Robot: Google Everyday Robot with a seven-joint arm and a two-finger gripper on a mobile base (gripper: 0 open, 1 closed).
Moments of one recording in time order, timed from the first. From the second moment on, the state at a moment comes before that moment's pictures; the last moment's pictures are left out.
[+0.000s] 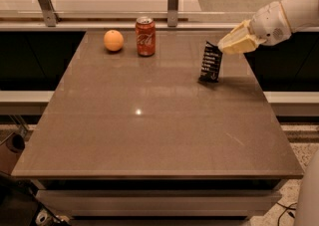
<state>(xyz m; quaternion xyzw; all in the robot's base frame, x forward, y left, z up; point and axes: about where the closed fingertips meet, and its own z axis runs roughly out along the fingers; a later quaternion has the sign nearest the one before) 0.649 -0.191 0.916 -0.61 0.66 0.22 0.38</state>
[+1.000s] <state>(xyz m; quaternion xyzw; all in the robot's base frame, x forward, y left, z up) 0.636 -0.198 0.990 -0.62 0.66 0.14 0.40</state>
